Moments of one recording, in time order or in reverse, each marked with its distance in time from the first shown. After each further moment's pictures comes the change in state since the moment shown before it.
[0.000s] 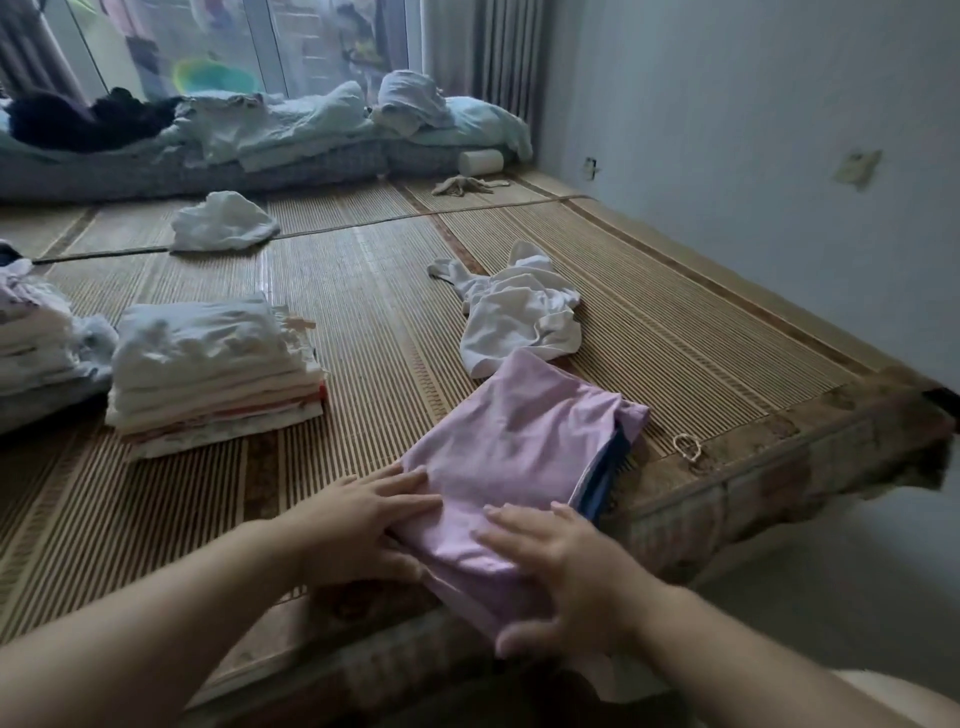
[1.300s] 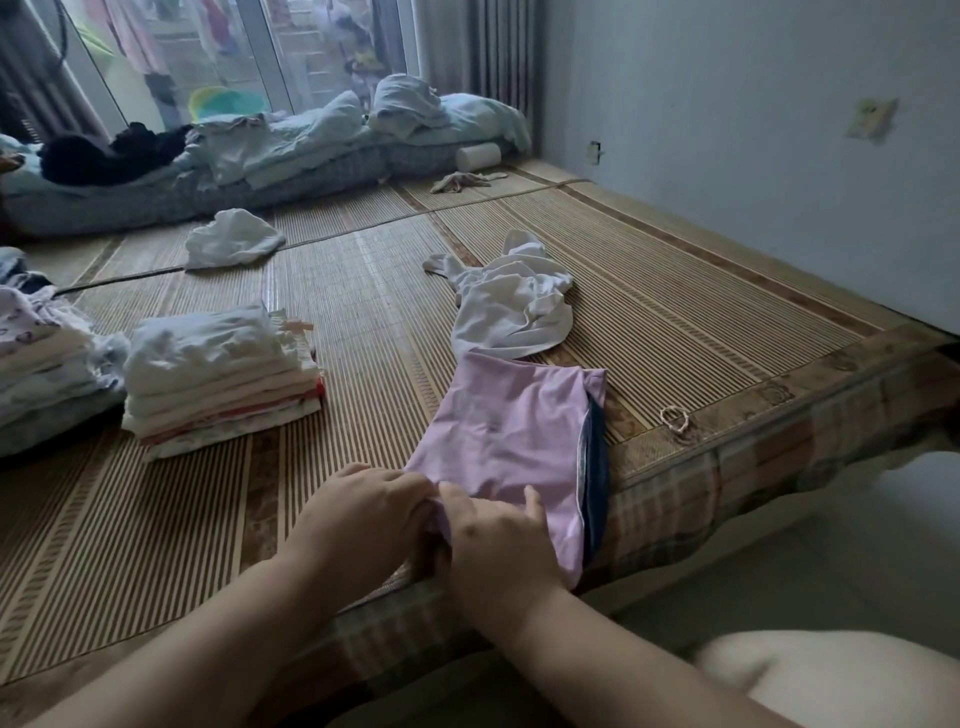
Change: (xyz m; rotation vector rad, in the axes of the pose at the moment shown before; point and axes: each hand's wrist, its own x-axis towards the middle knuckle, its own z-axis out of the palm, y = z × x) left_hand -0.027 0.075 -0.015 0.156 0.587 0.114; right_hand 0.021 -0.069 0.011 -0.038 0.297 0.342
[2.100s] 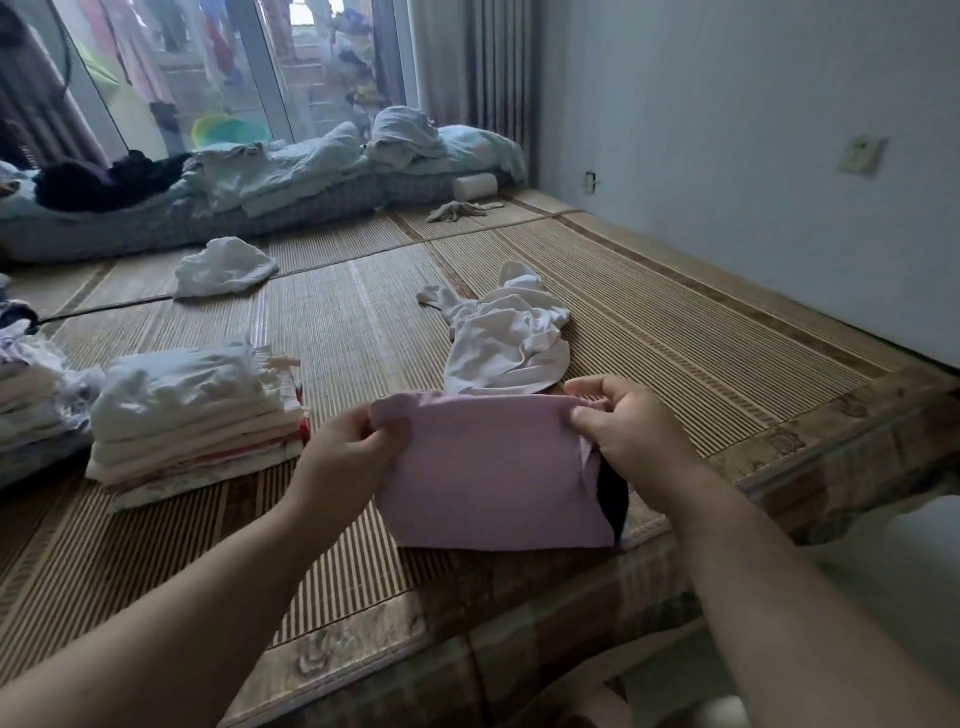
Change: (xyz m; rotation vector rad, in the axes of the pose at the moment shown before) left_hand 0.073 -0.032 -0.013 -1.129 0.265 -0.649; right_hand 0.083 0.121 -0.094 0.824 0.191 0.382
